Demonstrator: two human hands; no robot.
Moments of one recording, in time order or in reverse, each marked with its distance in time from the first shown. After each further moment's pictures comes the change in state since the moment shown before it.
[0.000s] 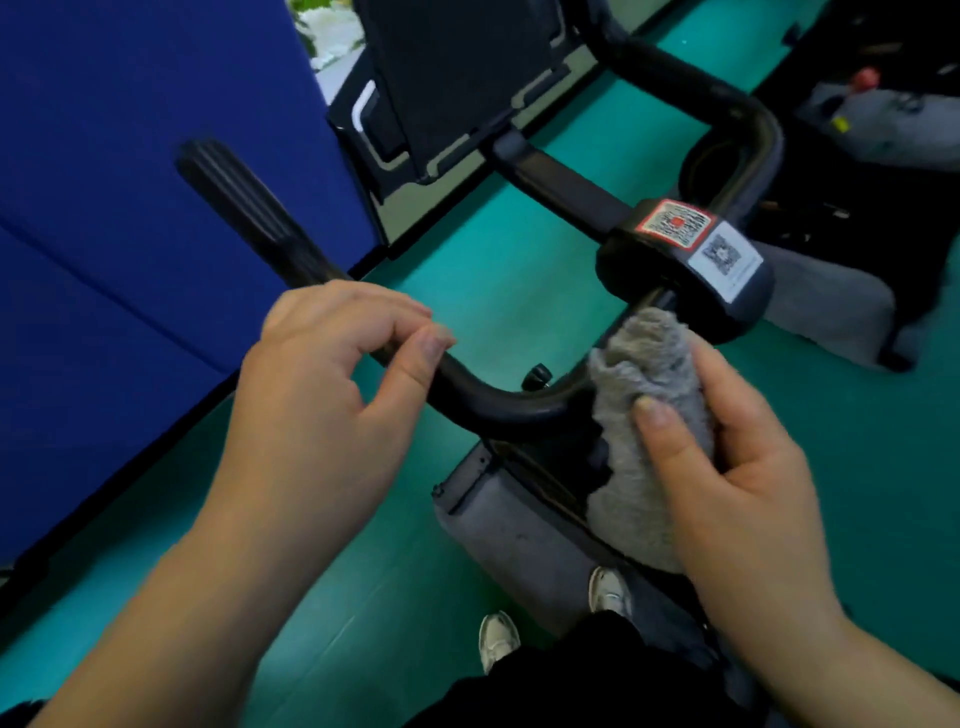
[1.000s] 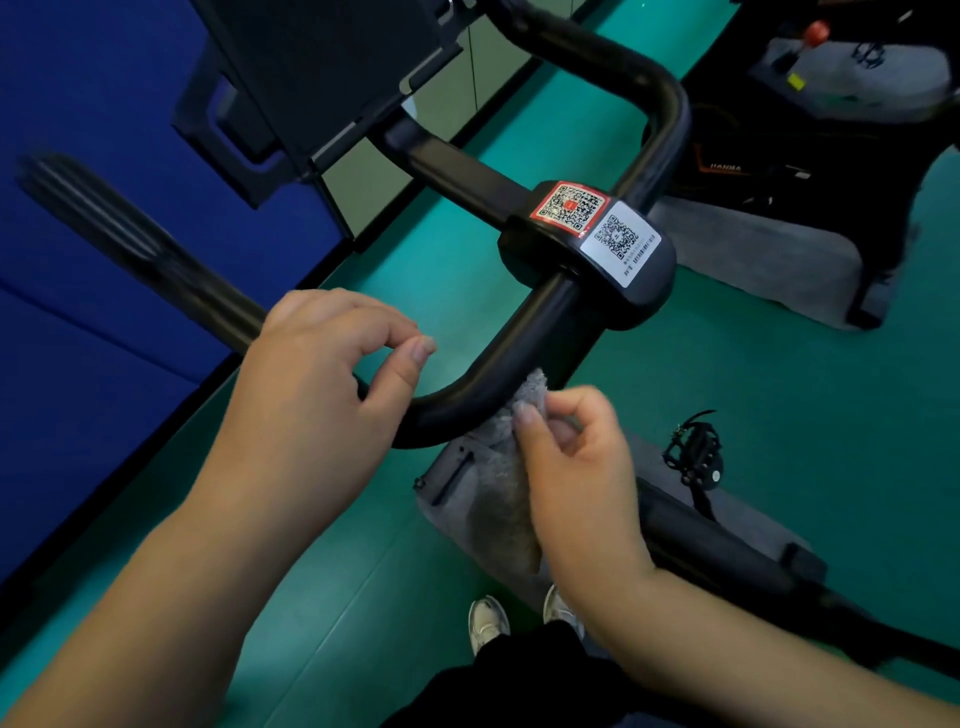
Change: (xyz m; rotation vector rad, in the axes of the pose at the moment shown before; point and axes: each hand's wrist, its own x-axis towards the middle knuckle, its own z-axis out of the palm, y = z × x) left_hand 0.017 0.031 0.045 0.177 -0.169 0.058; right_hand 0.014 0.050 0.006 0.043 0.121 0.325
